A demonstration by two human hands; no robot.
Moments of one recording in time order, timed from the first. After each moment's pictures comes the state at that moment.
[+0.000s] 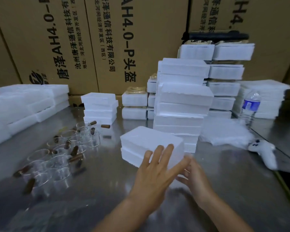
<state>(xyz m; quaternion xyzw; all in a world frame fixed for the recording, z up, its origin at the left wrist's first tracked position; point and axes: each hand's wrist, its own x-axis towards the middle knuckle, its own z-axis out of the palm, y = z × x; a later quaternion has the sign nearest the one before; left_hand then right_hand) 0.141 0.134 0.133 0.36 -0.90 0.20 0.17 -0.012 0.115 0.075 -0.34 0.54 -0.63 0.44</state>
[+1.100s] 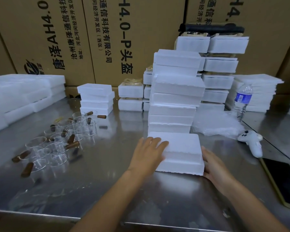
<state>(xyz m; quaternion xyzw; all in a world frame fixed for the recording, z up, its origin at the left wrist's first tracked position) 0.123 0.083 0.101 0.40 -0.89 0.09 0.19 -0.082 0.154 0.085 -0.35 0.60 -0.56 0.45</state>
